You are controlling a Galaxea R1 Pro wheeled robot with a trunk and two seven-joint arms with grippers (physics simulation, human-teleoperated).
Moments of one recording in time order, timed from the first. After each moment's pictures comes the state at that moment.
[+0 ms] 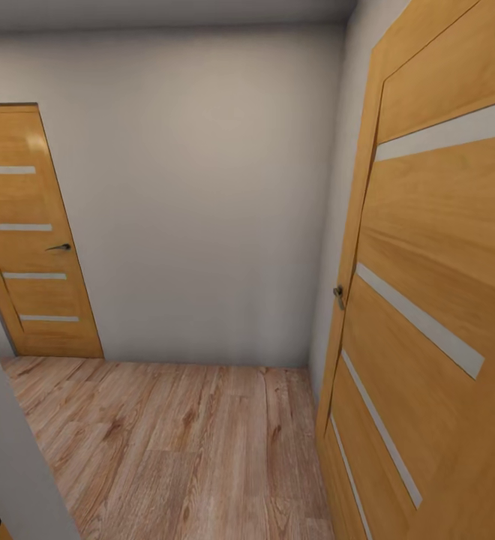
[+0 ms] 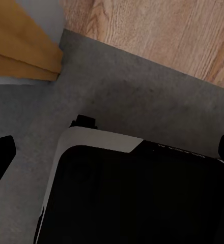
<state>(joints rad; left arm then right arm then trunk) -0.23 0.02 -0.04 0.00 0.33 -0.02 -0.04 -0.17 -0.07 0.08 0.03 -0.02 -0.11 0.05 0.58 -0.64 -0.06</state>
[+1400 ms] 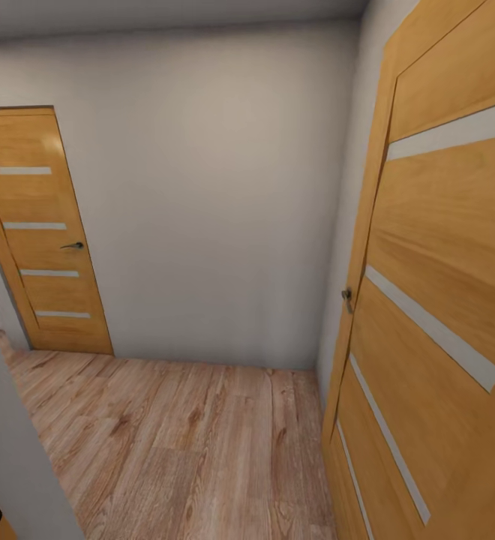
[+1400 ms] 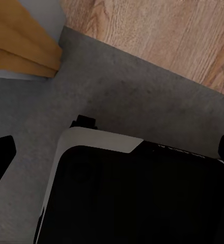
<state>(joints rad) -0.23 0.02 -0.04 0.00 0.33 -0.02 -0.04 -0.17 -0.07 0.08 0.03 -0.02 -0.11 0.05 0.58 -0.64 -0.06</state>
